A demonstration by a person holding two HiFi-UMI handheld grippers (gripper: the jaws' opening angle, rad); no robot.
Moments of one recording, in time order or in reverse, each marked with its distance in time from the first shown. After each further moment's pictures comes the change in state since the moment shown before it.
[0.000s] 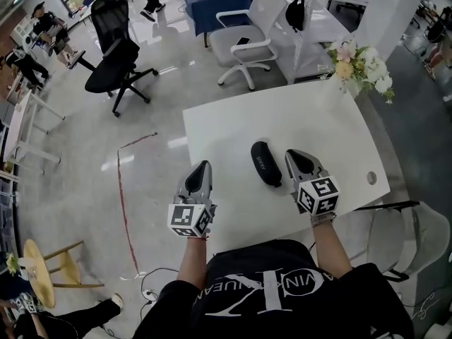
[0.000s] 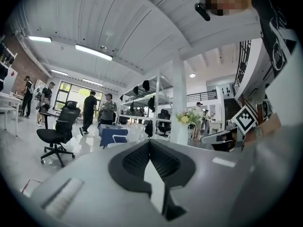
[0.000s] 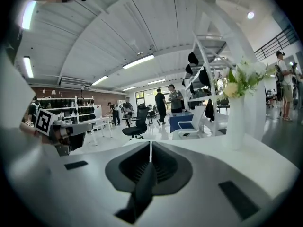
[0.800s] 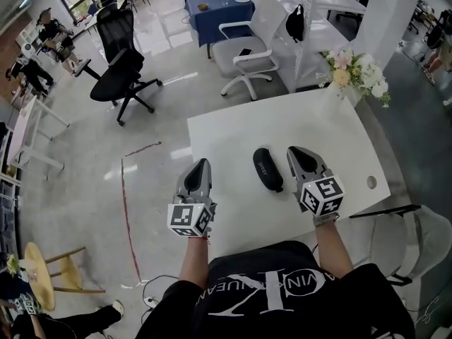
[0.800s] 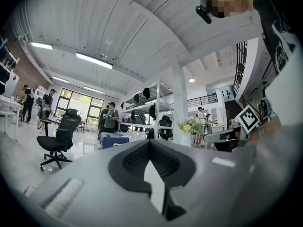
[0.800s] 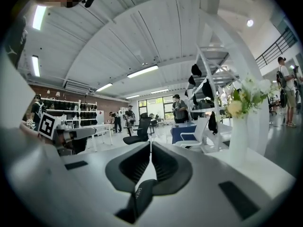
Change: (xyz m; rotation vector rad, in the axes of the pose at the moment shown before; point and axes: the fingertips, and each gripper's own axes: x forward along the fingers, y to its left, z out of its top) left arm -0.001 0.005 0.038 0.027 -0.087 0.012; right arm -0.010 0.009 0.050 -0.041 -0.122 0.020
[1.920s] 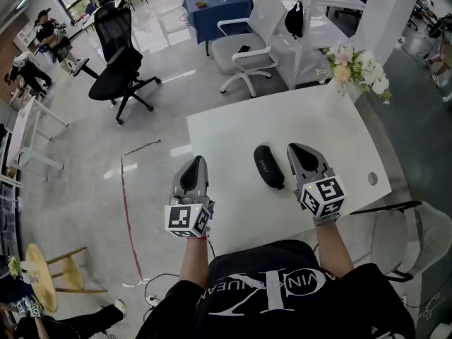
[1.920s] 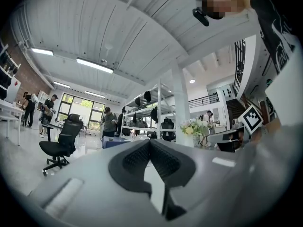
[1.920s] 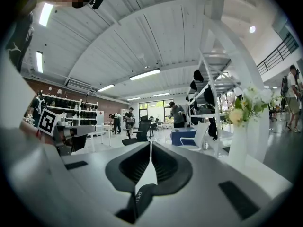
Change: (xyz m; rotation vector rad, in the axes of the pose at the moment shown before) left arm -0.009 0.007 0.019 0.031 -0.040 0.026; right arm -0.004 0.012 0.014 -0.047 -0.044 -0.006
